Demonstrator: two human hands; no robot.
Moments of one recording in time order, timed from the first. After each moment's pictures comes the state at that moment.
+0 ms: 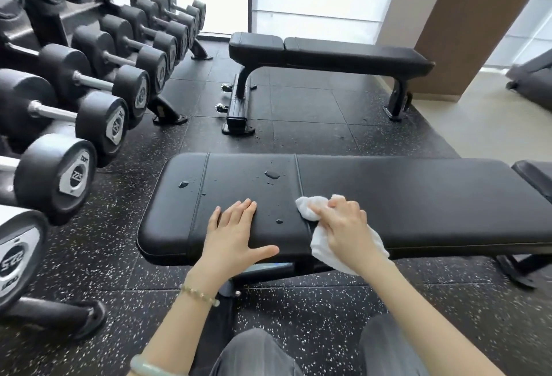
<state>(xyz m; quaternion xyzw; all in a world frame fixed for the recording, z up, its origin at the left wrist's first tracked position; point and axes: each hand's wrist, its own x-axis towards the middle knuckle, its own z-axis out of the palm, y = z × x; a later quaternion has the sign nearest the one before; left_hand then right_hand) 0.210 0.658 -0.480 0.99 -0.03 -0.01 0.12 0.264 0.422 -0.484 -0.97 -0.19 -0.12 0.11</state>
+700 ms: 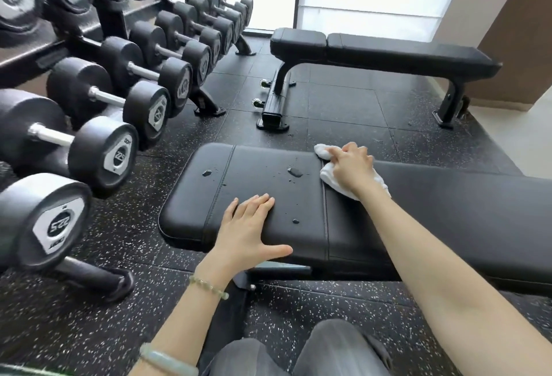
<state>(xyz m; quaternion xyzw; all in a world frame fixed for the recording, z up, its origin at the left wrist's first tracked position) 0.209 0.653 -0.479 0.99 0.00 0.04 0.14 0.418 0.462 -0.467 -0.99 -0.13 -0.05 0.08</state>
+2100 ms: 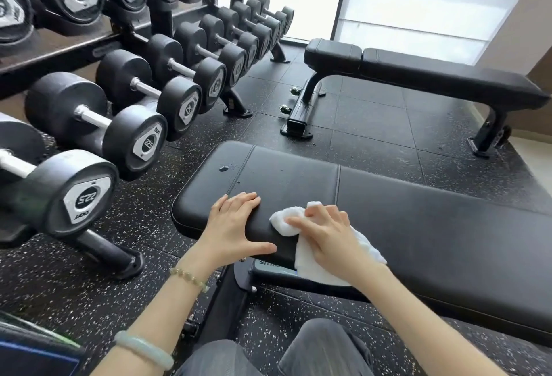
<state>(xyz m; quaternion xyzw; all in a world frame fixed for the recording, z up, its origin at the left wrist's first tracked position) 0.196 0.677 -0.485 0.97 0.07 0.11 0.19 0.287 0.468 -0.485 -0.86 -0.47 -0.15 0.15</state>
